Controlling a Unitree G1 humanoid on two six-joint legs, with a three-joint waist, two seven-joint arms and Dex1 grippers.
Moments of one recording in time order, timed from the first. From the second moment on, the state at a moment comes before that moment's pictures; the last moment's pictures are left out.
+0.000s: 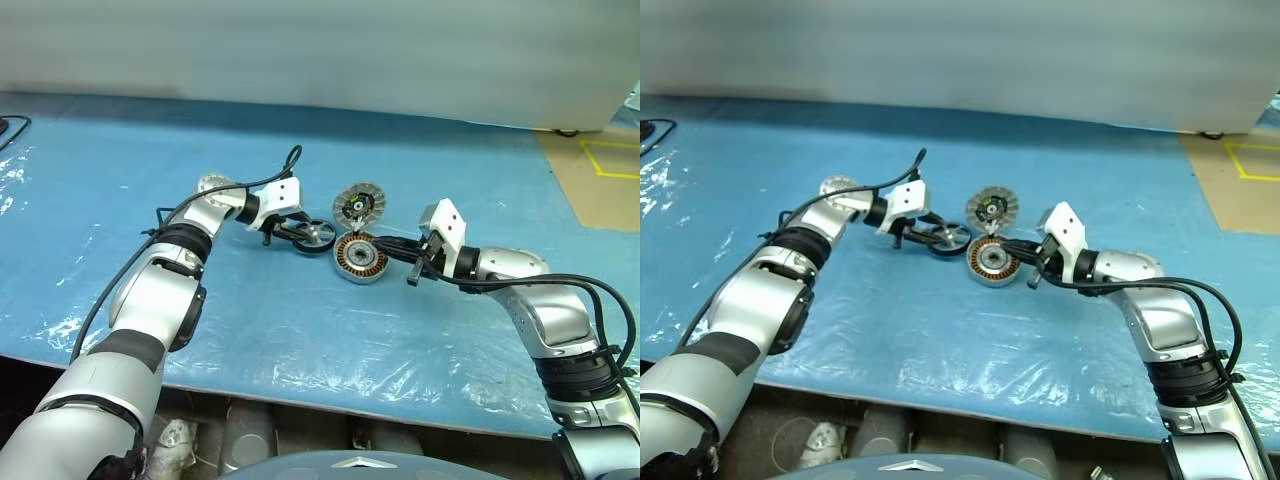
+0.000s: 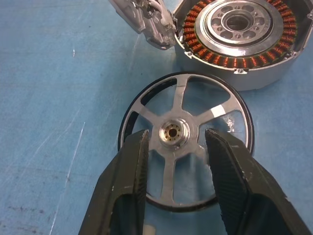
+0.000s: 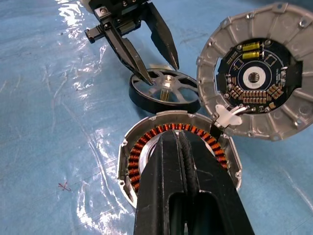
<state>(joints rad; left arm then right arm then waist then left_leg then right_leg) -1.12 0.31 -0.25 1.22 0.17 -0.36 -1.23 -0.30 -0.62 0.05 -0.22 0.36 0.53 0.86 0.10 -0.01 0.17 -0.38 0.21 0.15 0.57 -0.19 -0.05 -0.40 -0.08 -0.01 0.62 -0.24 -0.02</state>
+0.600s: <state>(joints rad) -1.12 0.30 -0.27 1.25 0.23 -0.40 -1.15 -0.28 -0.62 0.05 -0.24 0.36 0.53 0.83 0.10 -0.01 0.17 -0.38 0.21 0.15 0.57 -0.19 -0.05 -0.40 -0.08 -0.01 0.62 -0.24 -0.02</state>
